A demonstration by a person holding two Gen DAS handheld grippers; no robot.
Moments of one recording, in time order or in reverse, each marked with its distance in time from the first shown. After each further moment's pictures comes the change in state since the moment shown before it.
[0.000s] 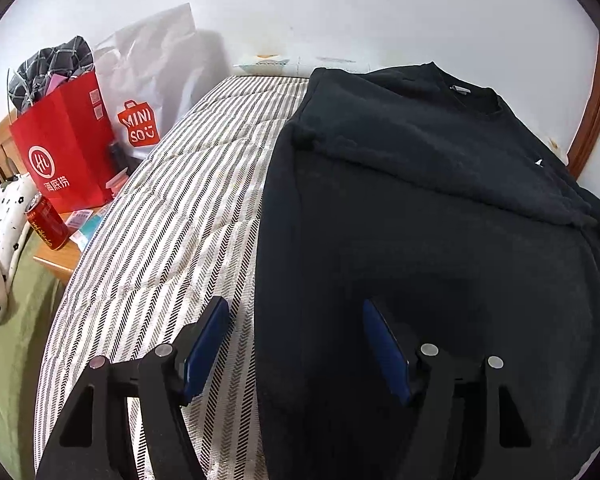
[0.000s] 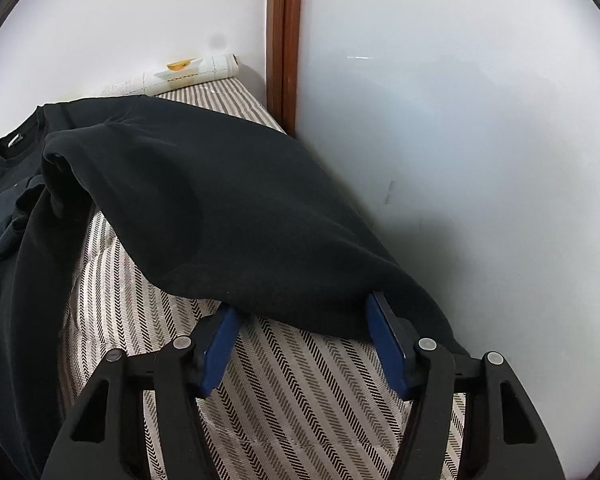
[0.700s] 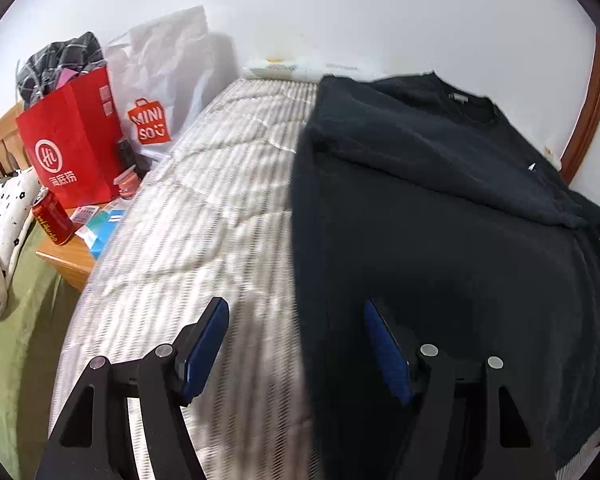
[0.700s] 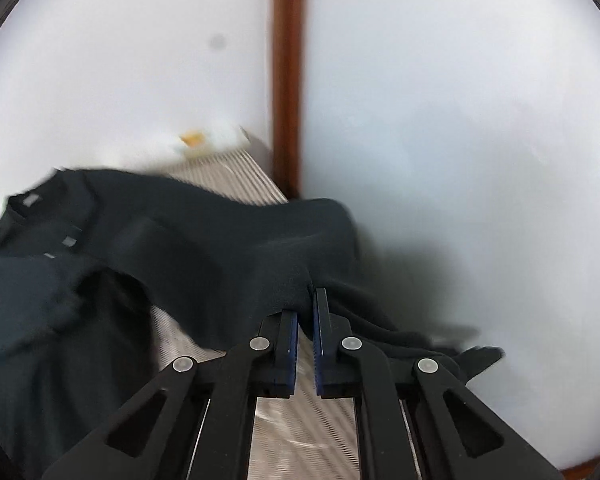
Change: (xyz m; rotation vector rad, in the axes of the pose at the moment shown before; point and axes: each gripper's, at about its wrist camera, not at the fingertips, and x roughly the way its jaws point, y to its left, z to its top) left arm -0.022 0.025 -0.013 -0.017 -0.023 -0.028; right arm -0.076 0.047 0.048 0.044 -0.176 -0.013
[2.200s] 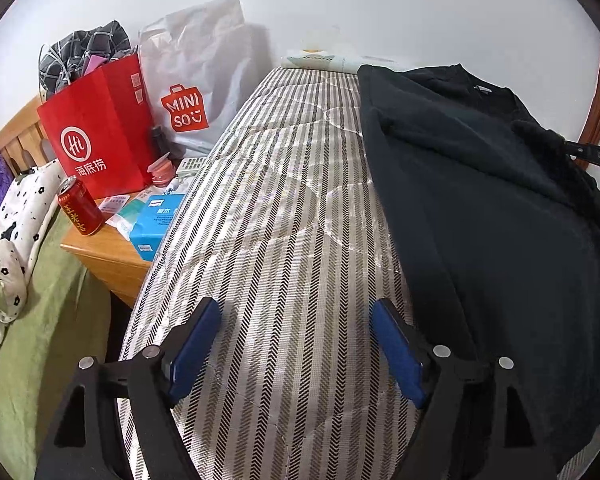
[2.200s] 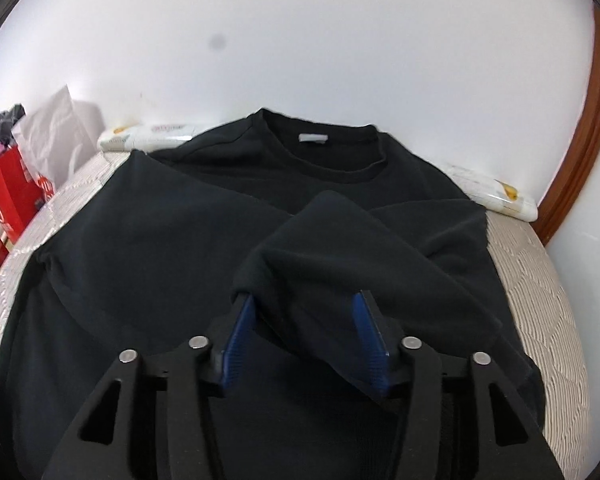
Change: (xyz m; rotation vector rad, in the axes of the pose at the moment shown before) left arm -0.002 0.046 -0.020 0.017 0.031 0.066; right arm -0.045 0.323 -0.034 -0.426 0.014 0.405
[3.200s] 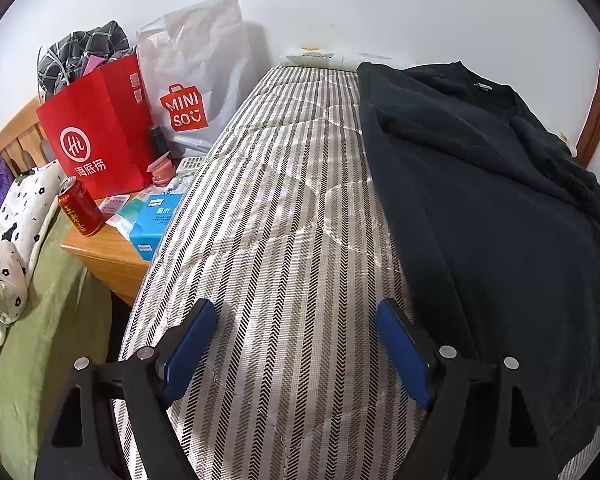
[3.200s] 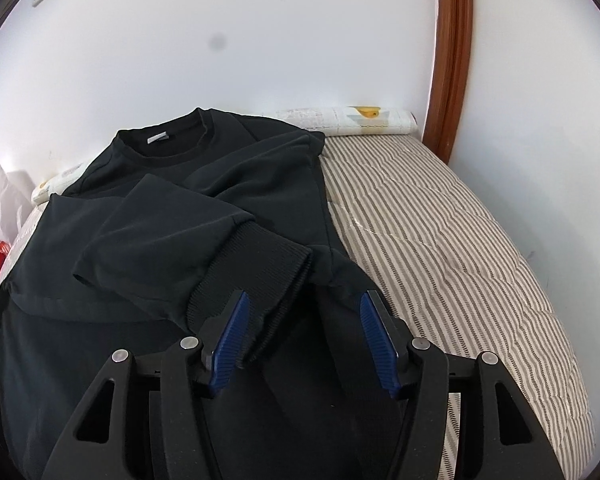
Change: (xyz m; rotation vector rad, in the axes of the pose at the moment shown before) left arm 0.002 -0.003 -0.001 0.005 0.007 0.007; right arm -0.044 -0.158 -0.077 0.293 0.031 -0.122
